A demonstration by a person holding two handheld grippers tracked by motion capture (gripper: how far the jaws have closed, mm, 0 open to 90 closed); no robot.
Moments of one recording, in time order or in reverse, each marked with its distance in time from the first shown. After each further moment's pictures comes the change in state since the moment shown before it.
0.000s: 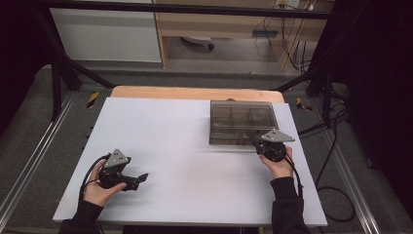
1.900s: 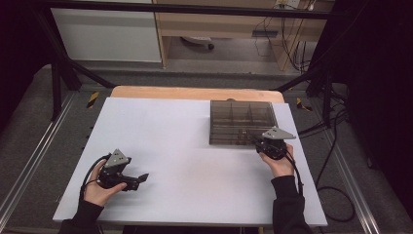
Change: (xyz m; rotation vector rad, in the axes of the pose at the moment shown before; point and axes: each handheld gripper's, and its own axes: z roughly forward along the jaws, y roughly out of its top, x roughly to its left) left arm 0.000 -0.001 0.001 0.003 -0.004 -0.002; right arm -0.001 0.008 -0.004 0.007 0.006 0.009
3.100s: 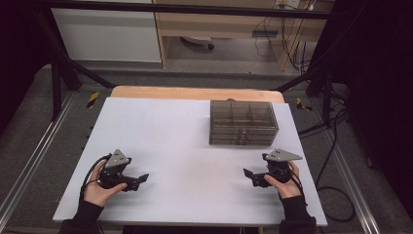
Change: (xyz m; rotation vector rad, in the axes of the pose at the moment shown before) left arm -0.001 0.000 0.000 0.002 -0.002 0.004; right arm 0.028 -0.042 -0.038 0.061 0.158 0.066
